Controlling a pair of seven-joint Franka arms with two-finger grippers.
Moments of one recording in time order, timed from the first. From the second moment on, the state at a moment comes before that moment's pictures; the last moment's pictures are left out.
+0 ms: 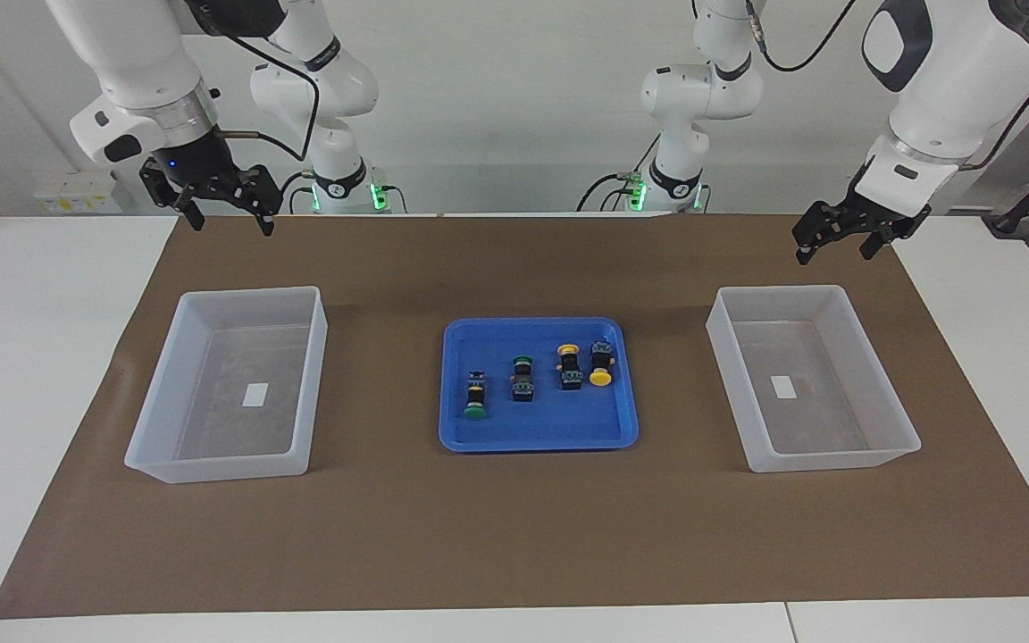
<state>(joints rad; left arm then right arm) -0.09 0.07 0.03 -1.51 0.02 1.53 -0.05 -0.01 -0.05 0.04 -1.60 -0.02 1.52 0.15</state>
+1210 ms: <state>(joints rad) -0.10 0.07 0.02 -1.51 0.02 1.53 -0.04 -0.01 -0.04 0.04 -1.61 -0.02 1.58 0.15</state>
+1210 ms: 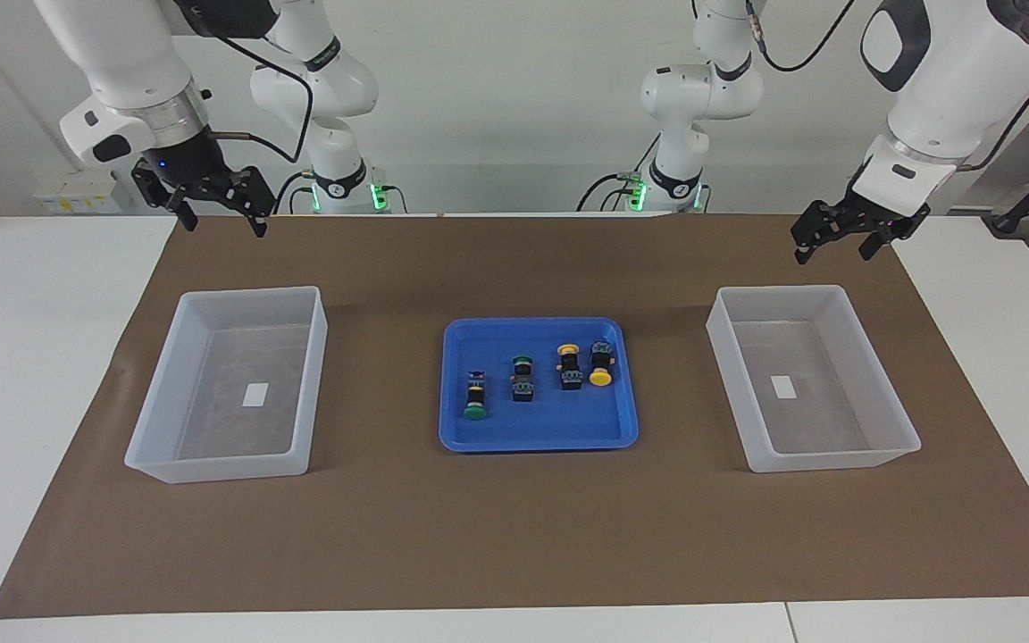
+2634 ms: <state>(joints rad) -0.31 0.10 0.01 -1.78 -0.06 1.94 -0.43 0.27 0.21 0.05 -1.67 -0.03 1.99 0.34</state>
